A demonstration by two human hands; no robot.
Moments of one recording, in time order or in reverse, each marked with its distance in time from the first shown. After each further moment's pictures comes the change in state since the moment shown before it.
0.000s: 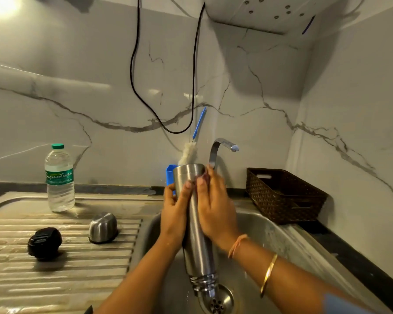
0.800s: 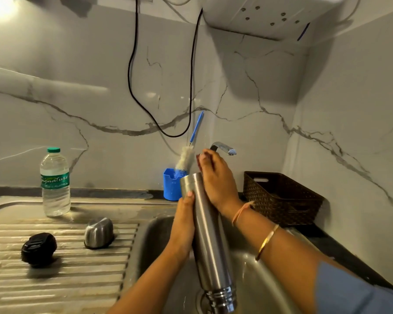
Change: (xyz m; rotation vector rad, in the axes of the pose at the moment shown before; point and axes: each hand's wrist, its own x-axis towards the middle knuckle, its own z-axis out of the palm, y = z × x) left_hand -0.014 -0.003 0.017 -0.006 -0.080 -0.191; right_hand 0.057 -0.013 -0.021 0.123 -0.071 0.121
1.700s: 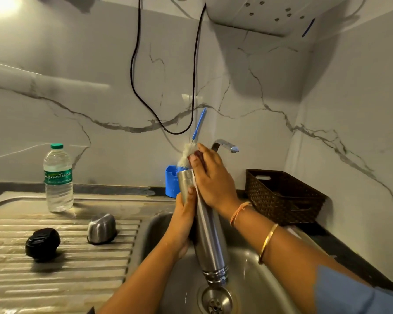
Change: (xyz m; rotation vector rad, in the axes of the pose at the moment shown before) left_hand 0.007 0.000 -0.011 -0.082 -0.125 -0.049; right_hand -0.001 0.003 0.010 -0.200 -0.076 -0.127
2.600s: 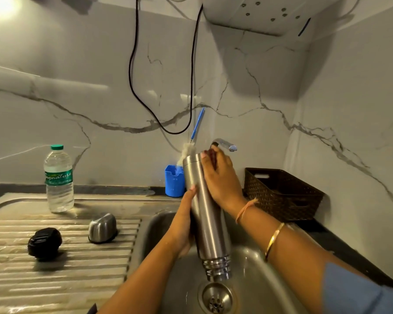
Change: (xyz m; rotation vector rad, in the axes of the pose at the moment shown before) left_hand -0.007 0.003 0.003 -0.047 -0.117 -0.113; right_hand 0.000 0.011 -0.007 0.092 0.070 0.196
